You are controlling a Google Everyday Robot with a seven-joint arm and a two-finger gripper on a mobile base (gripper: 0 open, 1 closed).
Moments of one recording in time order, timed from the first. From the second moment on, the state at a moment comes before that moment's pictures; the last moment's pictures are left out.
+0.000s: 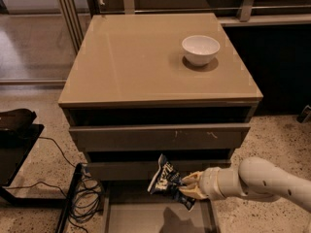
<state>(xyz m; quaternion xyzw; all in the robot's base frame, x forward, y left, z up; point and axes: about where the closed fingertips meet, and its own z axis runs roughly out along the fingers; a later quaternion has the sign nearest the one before) 0.450 -0.108 0.522 -0.52 0.75 0.24 0.33</state>
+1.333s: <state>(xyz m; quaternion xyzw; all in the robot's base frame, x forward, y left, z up) 0.459 -0.098 0.449 -0.49 0.77 0.30 0.28</state>
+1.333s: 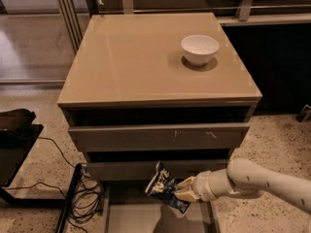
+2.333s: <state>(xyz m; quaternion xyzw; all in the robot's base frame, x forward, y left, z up) 0.456 -0.081 0.344 -0.47 0.74 0.34 0.33</state>
